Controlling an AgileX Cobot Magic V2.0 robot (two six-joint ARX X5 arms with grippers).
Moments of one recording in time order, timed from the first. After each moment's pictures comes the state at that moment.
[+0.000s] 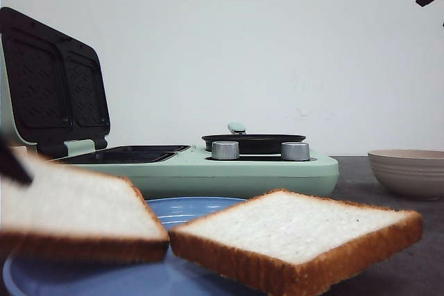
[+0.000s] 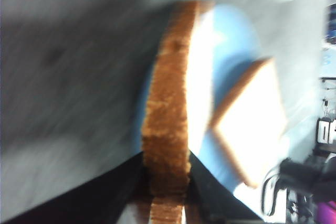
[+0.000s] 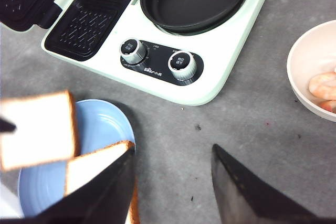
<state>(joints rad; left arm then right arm) -0.21 0.93 0.44 -0.43 0.73 -0.52 0.14 0.77 0.82 -0.77 -0.50 0.08</state>
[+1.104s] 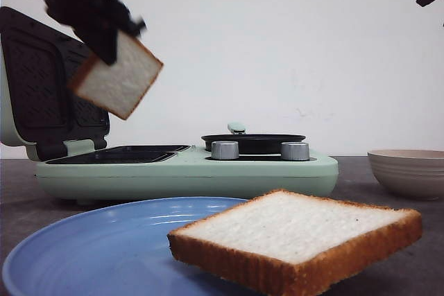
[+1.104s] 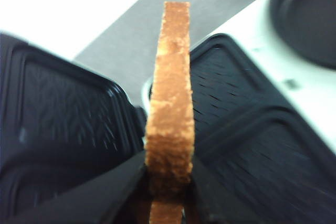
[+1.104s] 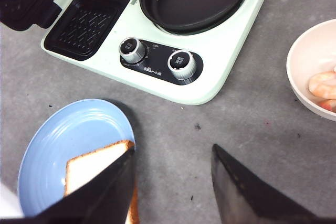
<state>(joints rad) -0.58 1.43 1.08 -0.25 -0.51 0.40 0.15 0.77 0.82 -0.77 -0.50 0.08</state>
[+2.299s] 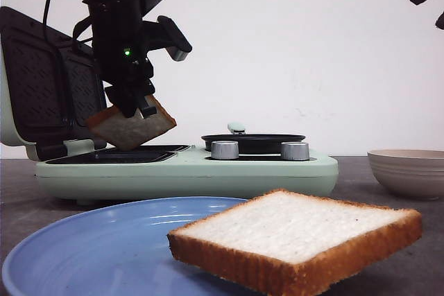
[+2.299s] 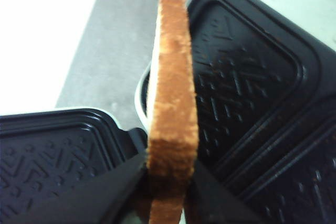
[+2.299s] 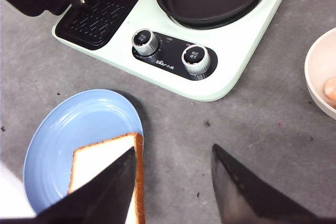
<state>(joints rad) -0.53 1.76 1.29 -0.28 -0.57 0.69 0.19 0.77 0.82 -0.78 -0.50 0.06</state>
